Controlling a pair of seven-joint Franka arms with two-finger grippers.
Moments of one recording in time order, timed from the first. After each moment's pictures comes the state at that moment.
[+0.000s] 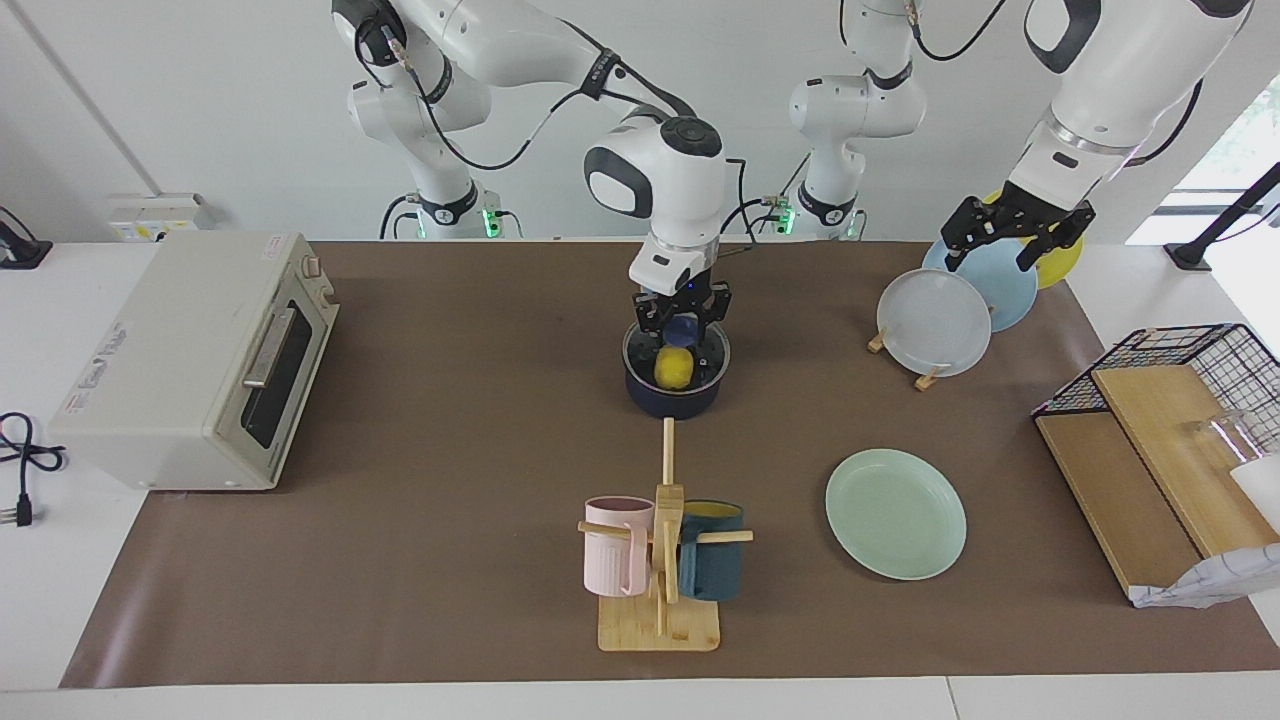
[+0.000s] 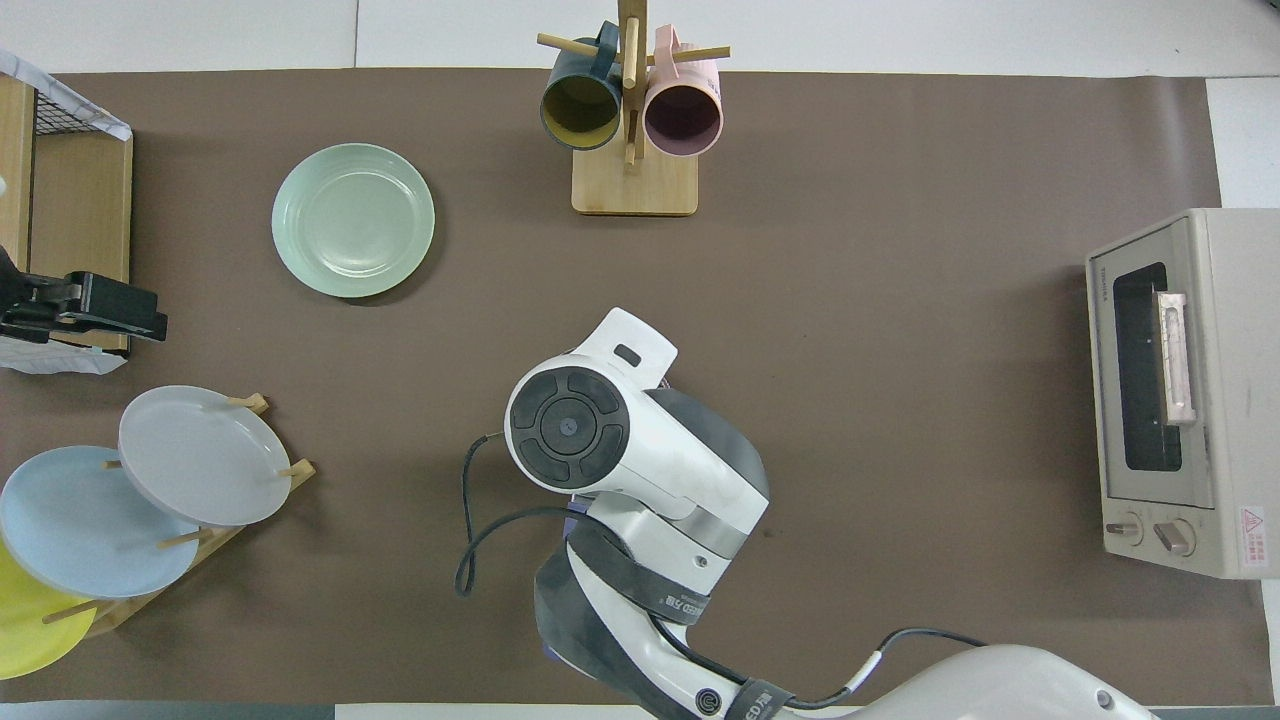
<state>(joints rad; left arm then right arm) -0.11 -0.04 0.03 -1.60 -0.02 1.53 -0.02 0.20 0.38 0.63 -1.72 -0.30 2.09 0.78</state>
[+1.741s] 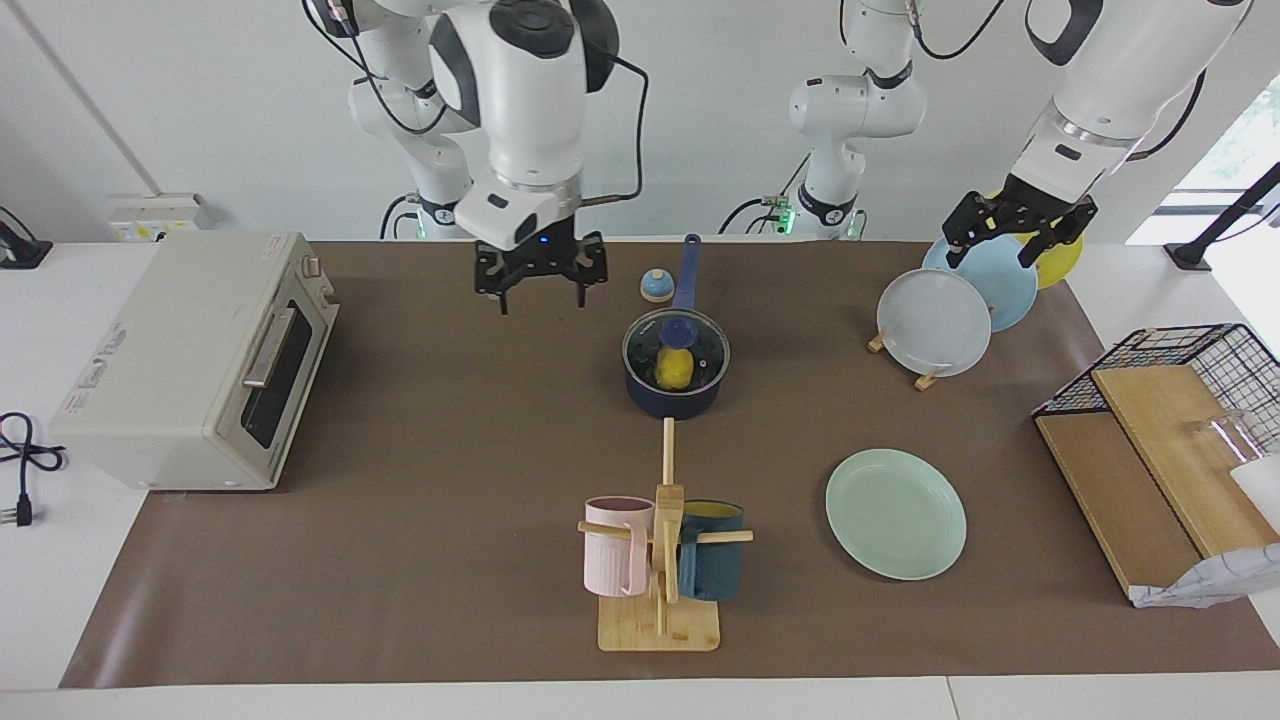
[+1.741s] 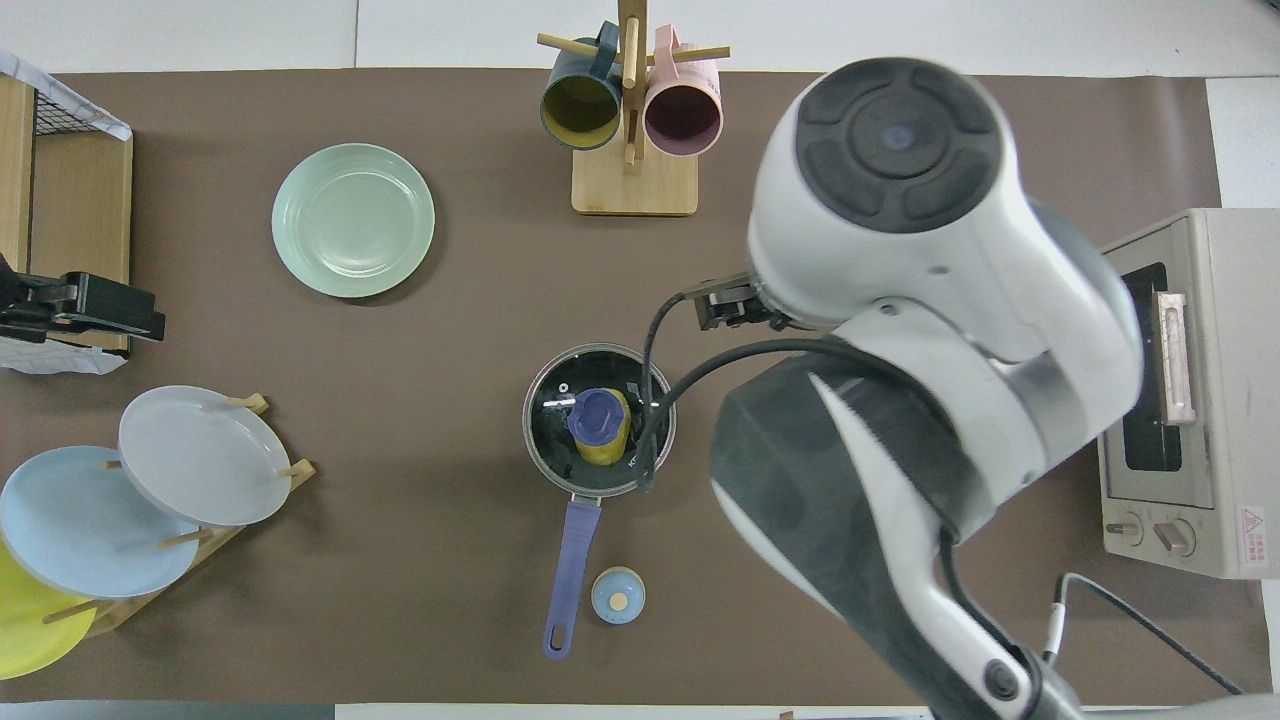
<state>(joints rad) -0.12 -0.05 0.03 -1.60 -0.02 1.53 -0.02 0.06 0.23 0.39 -1.37 -0.14 1.54 0.29</state>
